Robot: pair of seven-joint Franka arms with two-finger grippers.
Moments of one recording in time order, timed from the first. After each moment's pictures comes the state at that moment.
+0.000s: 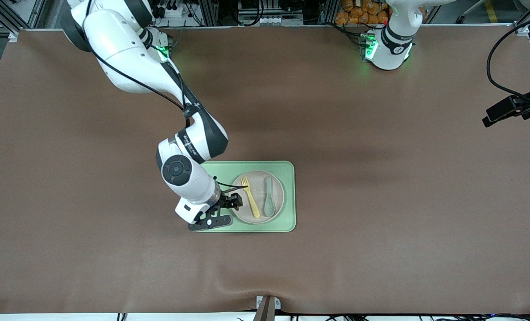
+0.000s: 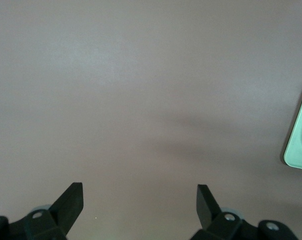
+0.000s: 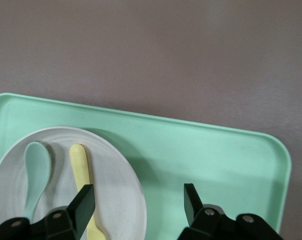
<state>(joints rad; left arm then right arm) 0.05 0.00 -0.03 -1.56 -0.01 1.56 -0.18 0.43 0.89 0.09 -1.20 0.03 2.24 0.30</state>
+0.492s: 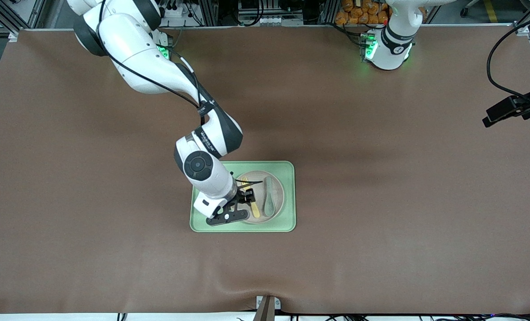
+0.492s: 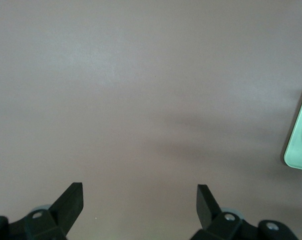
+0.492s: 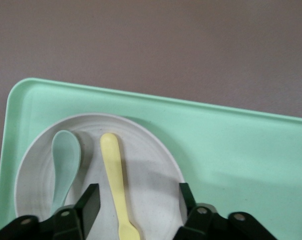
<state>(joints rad) 0.06 0.00 -0.03 -1.56 -0.01 1.56 -0.18 0.49 0.92 0.09 -1.18 0.03 2.24 0.36</state>
